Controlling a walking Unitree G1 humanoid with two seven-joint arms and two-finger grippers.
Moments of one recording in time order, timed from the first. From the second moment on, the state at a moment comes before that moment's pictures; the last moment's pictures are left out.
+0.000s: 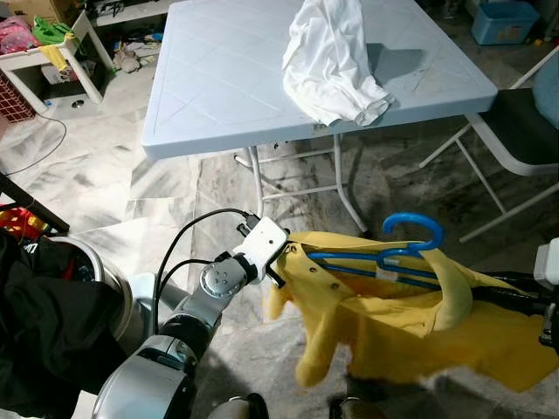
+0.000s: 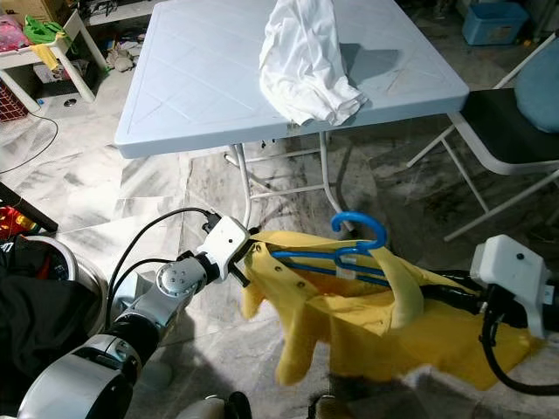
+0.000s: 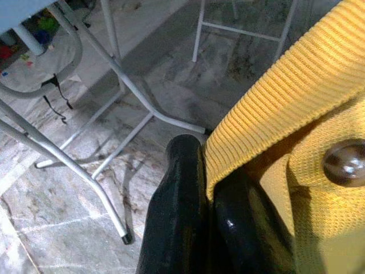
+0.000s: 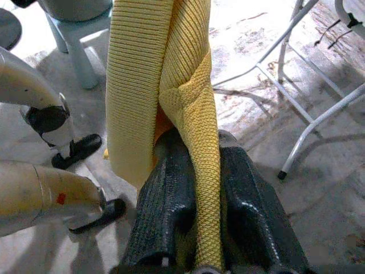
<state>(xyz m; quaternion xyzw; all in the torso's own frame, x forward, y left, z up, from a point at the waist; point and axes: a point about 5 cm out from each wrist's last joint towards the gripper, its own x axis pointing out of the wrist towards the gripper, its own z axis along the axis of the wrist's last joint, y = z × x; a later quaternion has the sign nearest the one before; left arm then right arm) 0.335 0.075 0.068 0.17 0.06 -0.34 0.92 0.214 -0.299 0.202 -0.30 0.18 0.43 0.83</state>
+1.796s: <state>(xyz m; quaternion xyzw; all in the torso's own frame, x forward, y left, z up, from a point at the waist) 0.328 0.094 0.068 0.01 0.00 -0.19 0.98 0.226 -0.190 0.139 -0.10 0.05 0.37 0.92</state>
